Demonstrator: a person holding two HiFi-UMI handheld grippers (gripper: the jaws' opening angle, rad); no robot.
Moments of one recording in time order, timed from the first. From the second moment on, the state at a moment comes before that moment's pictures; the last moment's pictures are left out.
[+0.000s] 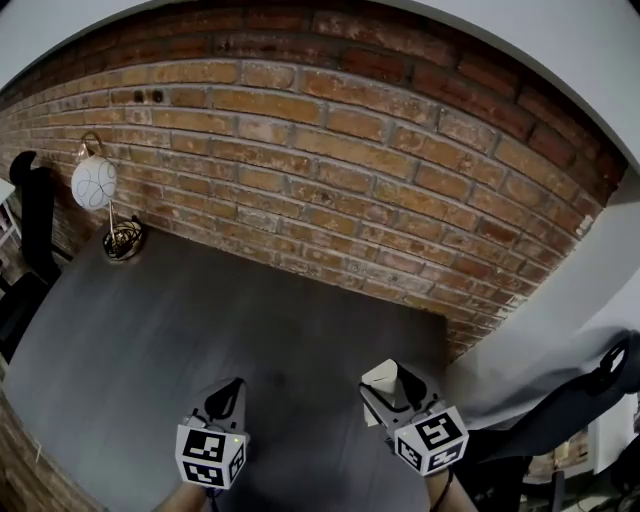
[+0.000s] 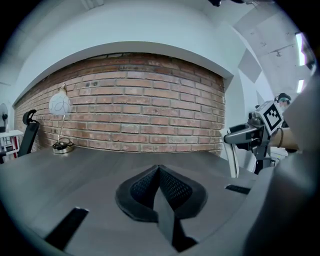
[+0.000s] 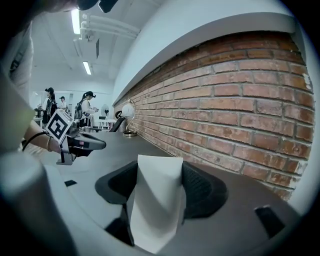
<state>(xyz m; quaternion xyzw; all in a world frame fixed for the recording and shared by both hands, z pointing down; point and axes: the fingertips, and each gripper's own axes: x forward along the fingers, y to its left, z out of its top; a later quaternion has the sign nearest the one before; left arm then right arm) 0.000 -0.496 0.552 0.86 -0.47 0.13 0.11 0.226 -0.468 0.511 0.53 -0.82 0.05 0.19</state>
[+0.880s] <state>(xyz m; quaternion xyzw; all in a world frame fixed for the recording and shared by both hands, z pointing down) -0.025 -0.531 0.586 0.85 -0.50 0.14 0.13 0.179 -0.540 0.560 0.38 -0.87 -0.01 0.33</state>
